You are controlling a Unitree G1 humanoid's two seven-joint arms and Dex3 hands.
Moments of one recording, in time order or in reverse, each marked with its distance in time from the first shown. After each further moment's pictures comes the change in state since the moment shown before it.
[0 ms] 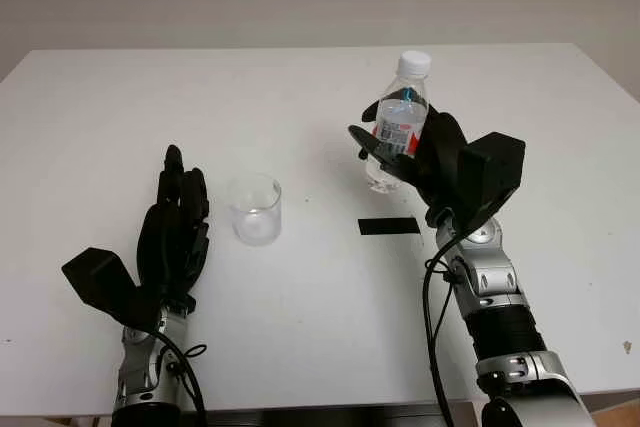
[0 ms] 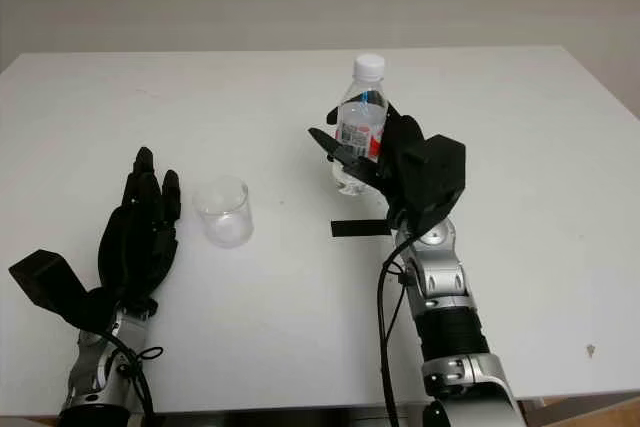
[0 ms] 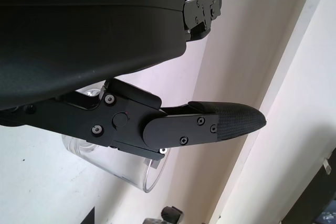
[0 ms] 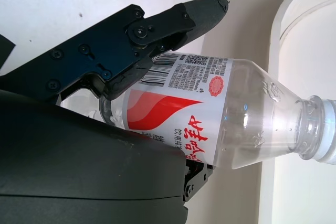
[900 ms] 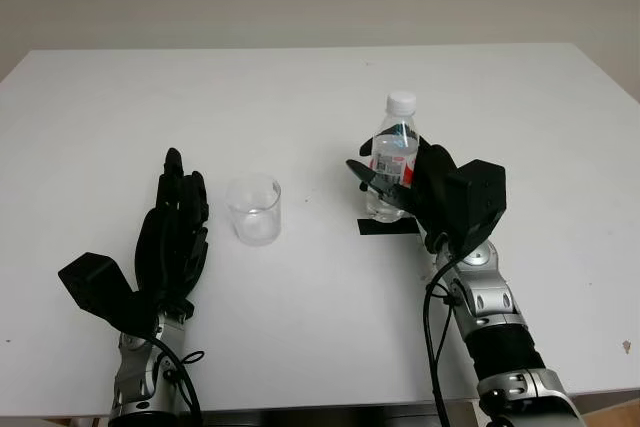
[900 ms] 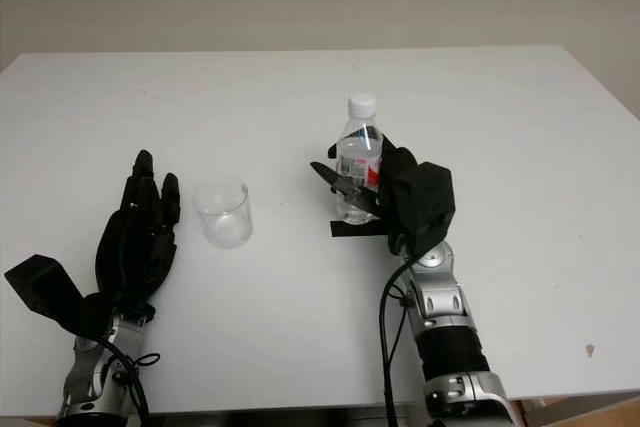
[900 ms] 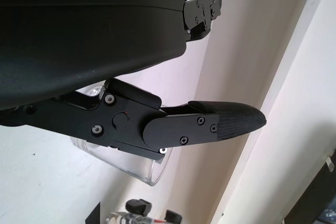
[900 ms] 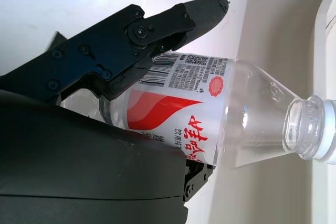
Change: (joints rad) left arm 0.034 0.009 -0.005 -0.043 -0.001 0.018 0.004; right arm 0.096 0.011 -0.004 0.064 -0.039 -0.015 0.016
